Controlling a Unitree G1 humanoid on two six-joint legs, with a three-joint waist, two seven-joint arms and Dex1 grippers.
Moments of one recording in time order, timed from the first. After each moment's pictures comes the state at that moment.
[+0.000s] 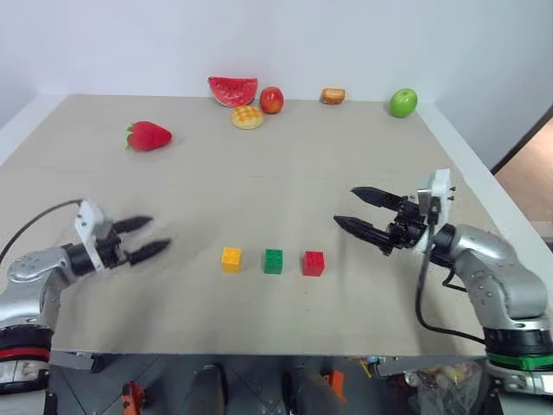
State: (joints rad) left arm -0.31 0.66 0.29 0.29 -0.51 0.22 -0.94; right arm -0.34 -0.61 -0.17 -0.07 0.57 0.38 0.85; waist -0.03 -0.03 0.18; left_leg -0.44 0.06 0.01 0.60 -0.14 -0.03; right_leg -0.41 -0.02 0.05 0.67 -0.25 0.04
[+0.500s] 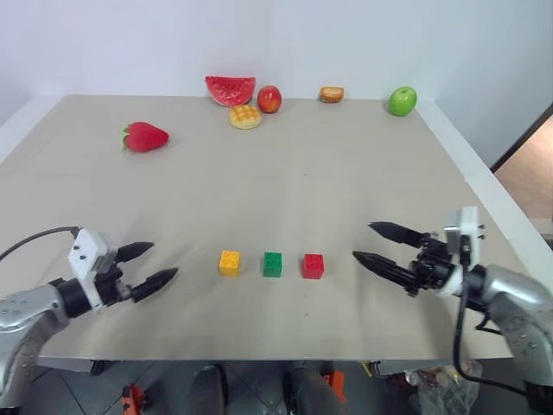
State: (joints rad) left arm 0.14 0.82 0.35 -0.27 -0.57 0.35 -0.98; right arm -0.03 -0.79 -0.34 -0.38 0.79 0.53 0.95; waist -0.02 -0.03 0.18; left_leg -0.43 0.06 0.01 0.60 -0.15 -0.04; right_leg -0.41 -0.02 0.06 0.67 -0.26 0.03
